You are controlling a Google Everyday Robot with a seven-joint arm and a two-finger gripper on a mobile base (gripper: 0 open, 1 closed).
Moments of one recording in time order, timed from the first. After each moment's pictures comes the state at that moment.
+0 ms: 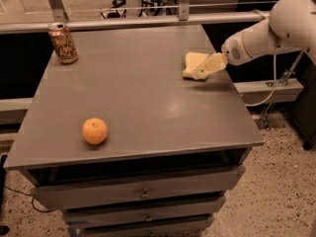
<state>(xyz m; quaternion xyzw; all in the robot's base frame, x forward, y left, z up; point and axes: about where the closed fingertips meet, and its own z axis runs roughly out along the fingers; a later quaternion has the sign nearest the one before) 0.717 -0.174 0.842 -0.39 0.83 0.16 0.37</state>
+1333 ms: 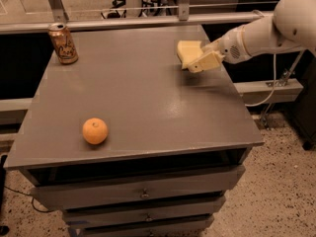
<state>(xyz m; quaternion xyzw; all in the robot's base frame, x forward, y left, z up) 0.690 -0.141 0.874 -0.44 0.77 0.20 0.41</state>
